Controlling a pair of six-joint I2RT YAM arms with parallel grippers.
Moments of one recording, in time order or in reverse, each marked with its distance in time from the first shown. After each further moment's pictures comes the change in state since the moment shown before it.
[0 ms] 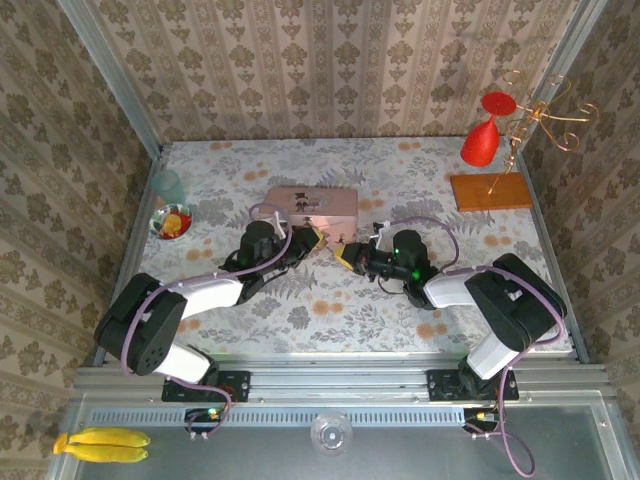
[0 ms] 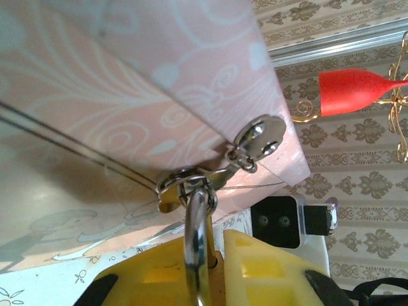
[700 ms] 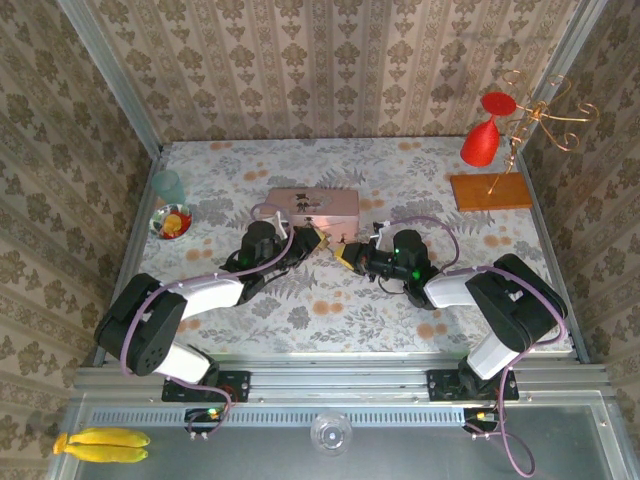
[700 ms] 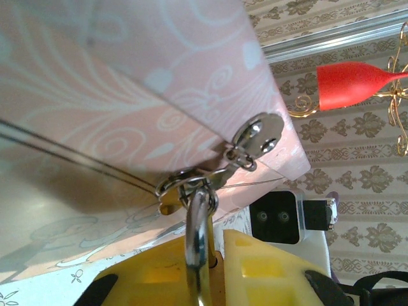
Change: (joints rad) left arm -0.015 0.002 0.005 0.000 -0.004 0.013; right arm 0.000 -0.002 0.000 -0.002 -0.003 -0.004
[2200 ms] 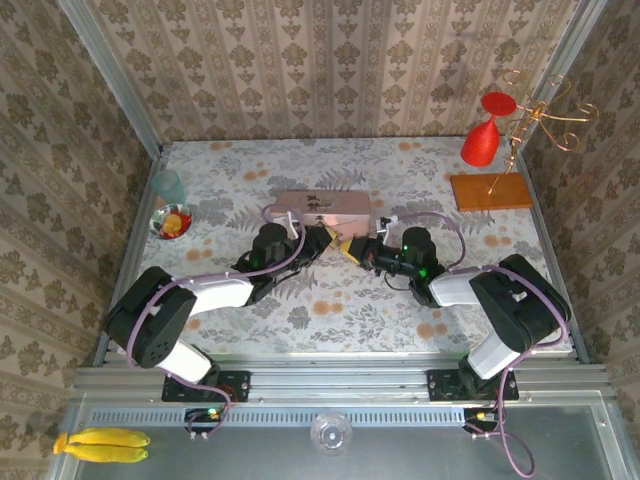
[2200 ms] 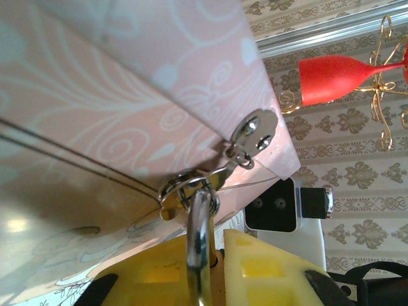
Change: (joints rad) left arm -0.086 0.057 0.030 0.084 -0.068 -0.045; right arm -0.056 -0.012 -0.012 0.052 -0.040 -0.033
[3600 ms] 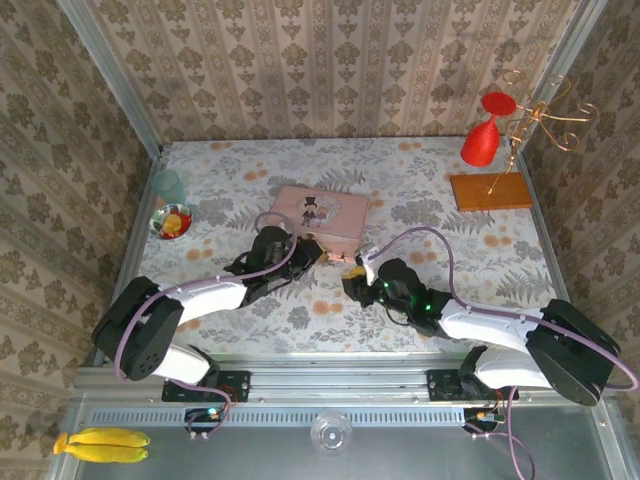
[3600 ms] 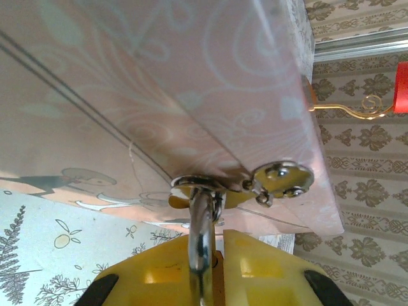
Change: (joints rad) left arm 0.021 -0.077 -0.009 -0.318 -0.048 -0.012; right arm 0.365 -0.356 -0.065 -0.569 0.658 -1.033
